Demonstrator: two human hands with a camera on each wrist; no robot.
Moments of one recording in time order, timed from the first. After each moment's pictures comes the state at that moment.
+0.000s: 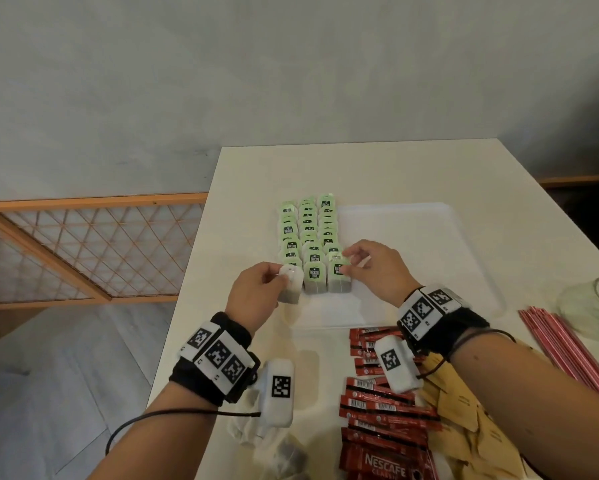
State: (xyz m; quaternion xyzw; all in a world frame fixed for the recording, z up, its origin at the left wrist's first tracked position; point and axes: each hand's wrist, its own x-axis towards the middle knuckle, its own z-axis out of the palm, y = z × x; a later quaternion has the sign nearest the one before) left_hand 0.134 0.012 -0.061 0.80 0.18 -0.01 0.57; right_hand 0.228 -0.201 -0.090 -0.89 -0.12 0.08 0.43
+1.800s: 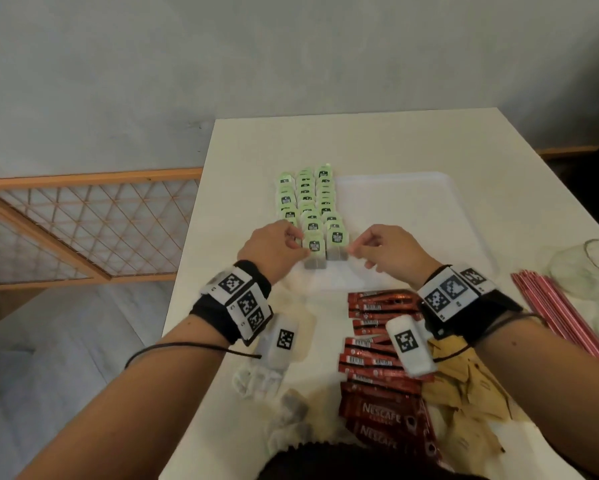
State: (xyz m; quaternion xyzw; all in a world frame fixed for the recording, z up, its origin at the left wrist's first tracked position) left_hand 0.148 0.004 -0.050 0.92 0.09 -0.07 0.36; right_hand 0.188 -0.215 -0.065 -0.88 -0.06 0.17 0.44
